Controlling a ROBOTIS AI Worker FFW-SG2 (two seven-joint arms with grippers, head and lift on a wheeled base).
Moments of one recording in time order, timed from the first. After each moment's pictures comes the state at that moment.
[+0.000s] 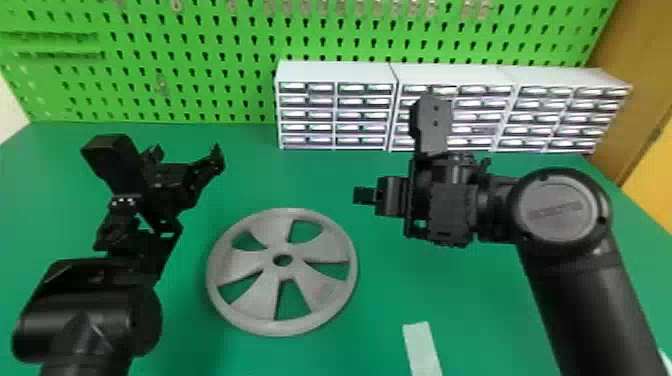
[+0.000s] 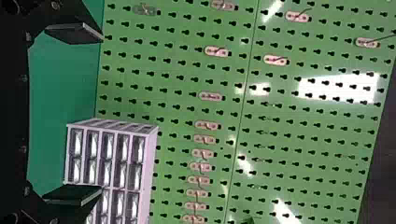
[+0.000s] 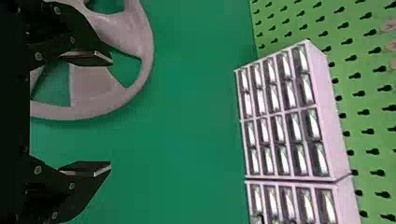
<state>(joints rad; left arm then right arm) -0.15 0.09 0.03 -1.59 0.21 0.06 -0.10 -0.41 -0.10 0.20 -1.83 -1.08 1.22 -0.84</state>
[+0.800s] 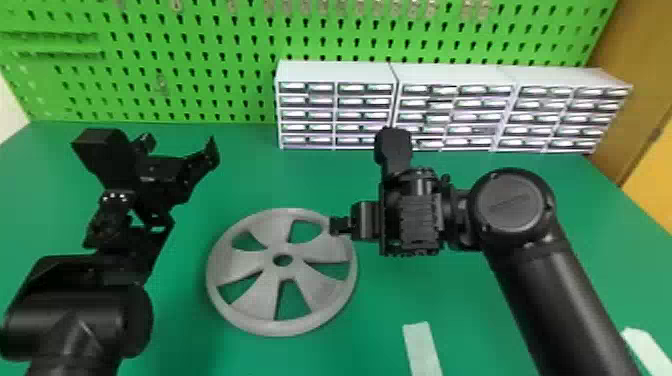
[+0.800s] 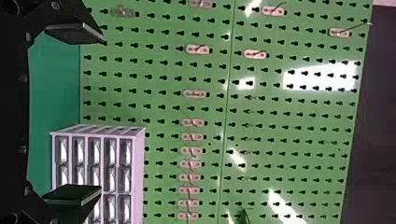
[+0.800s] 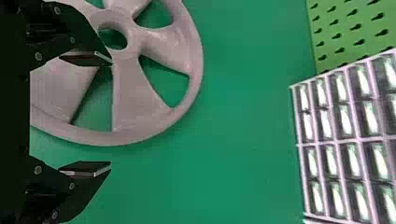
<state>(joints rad) -0.14 0.13 0.02 -1.62 0.18 0.02 -0.11 -0.48 -0.08 0.27 -1.62 -1.18 1.26 -0.85</state>
